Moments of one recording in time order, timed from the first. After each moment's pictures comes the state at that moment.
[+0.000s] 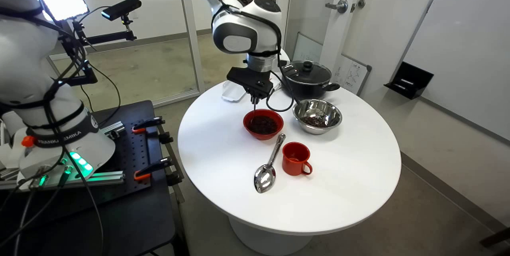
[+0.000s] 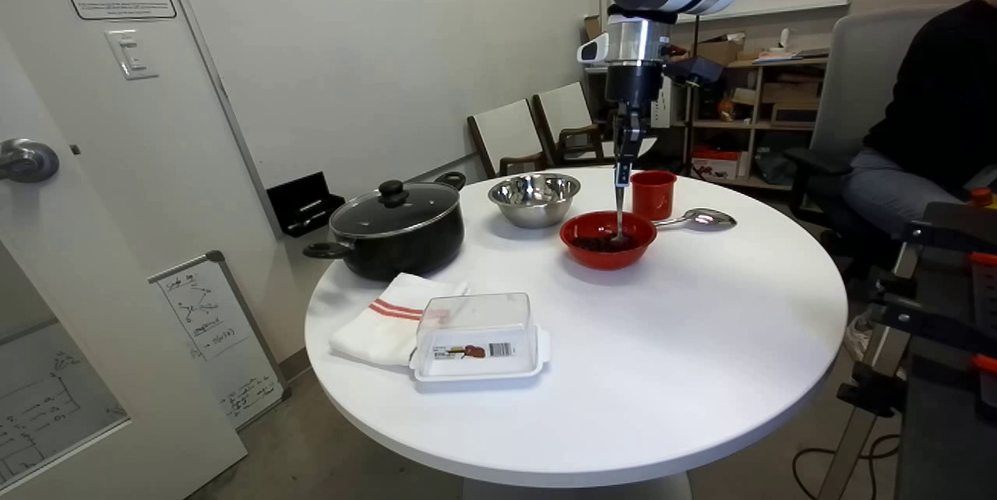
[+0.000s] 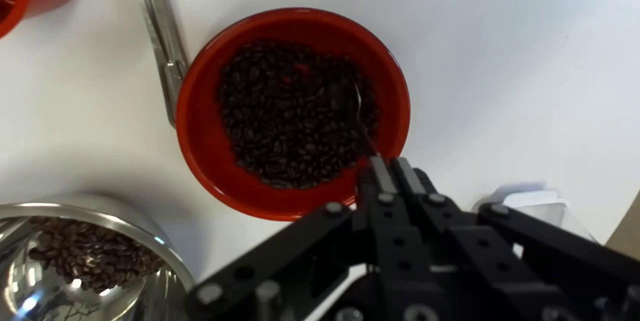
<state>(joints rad) -0.19 0.35 0.11 -2.25 0.25 2.60 -0.96</state>
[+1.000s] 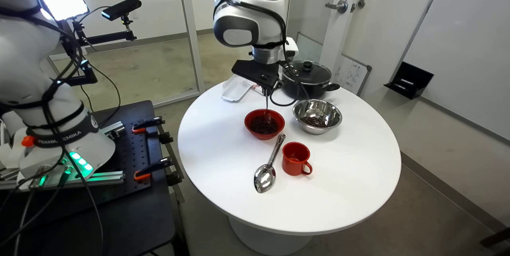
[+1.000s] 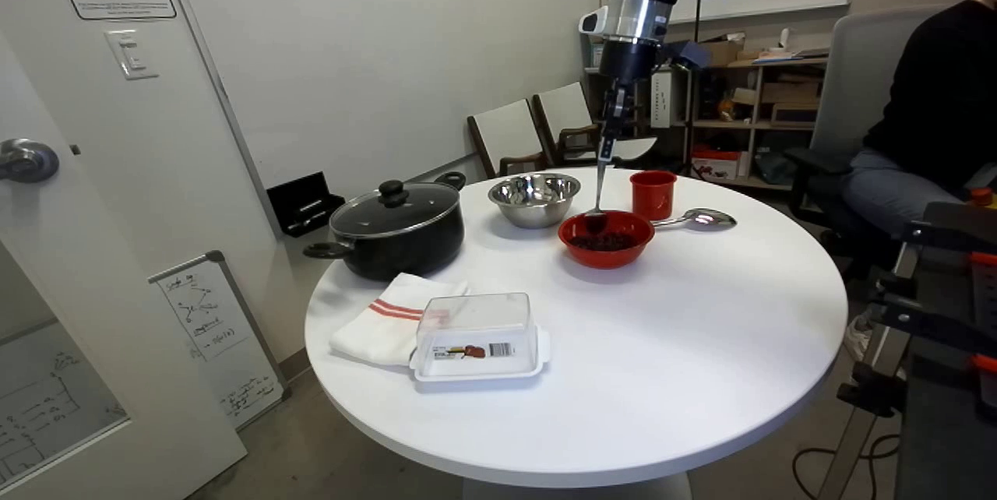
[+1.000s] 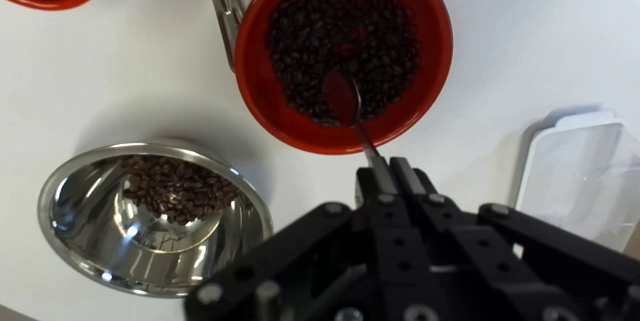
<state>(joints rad) -0.23 0.31 0.14 -2.23 0.33 2.68 -0.94</state>
